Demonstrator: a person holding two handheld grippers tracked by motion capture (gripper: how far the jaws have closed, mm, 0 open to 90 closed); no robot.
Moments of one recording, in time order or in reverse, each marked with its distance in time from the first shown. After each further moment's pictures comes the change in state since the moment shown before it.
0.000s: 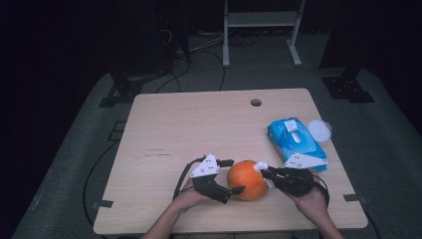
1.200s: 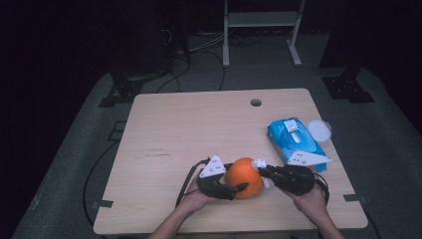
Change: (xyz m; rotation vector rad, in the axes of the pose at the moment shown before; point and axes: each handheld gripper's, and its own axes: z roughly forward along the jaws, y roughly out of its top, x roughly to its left) left arm -0.010 -0.001 0.015 0.094 0.119 -0.069; right arm 0.007 0.010 -0.005 -0.063 0.088 0.030
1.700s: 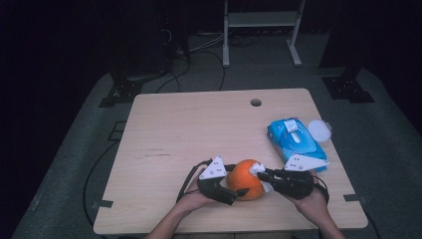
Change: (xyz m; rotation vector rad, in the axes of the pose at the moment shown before) left arm 0.003 0.002 -0.006 -0.019 -0.086 0.050; right arm 0.004 -0.003 -0.002 0.039 0.002 -0.079
